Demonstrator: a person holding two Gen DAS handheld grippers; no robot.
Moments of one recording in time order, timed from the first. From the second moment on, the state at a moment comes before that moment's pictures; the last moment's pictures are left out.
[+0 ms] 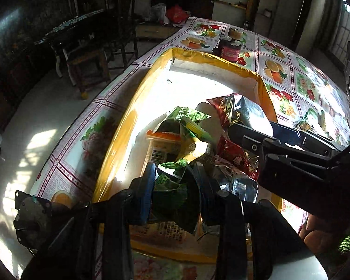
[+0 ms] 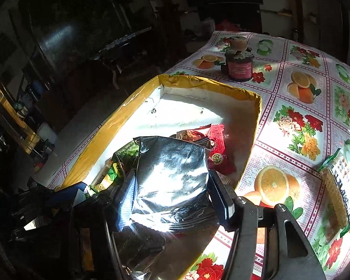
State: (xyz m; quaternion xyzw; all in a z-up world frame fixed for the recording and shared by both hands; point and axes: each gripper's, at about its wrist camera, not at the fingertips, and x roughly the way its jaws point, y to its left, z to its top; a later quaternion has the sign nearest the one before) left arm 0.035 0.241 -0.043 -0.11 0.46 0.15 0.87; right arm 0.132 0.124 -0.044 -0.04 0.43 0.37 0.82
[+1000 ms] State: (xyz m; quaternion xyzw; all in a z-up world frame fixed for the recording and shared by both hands) left arm 0.021 0.195 -0.015 -0.08 0.45 0.15 0.88; right arm 0.106 -0.037 -0.031 0.08 0.43 0.30 0.85
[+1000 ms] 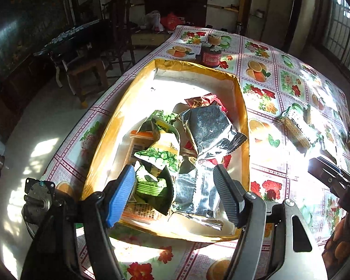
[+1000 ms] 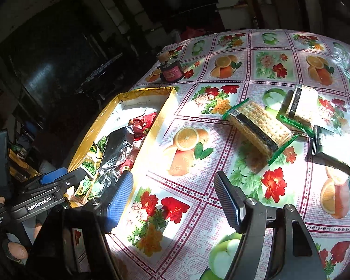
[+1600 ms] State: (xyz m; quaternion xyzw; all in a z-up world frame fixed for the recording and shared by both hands) left arm 0.050 0.089 -0.015 -0.05 0.47 0.04 0.88; right arm 0.082 -0.166 -0.051 0.15 0.43 0.19 0.87
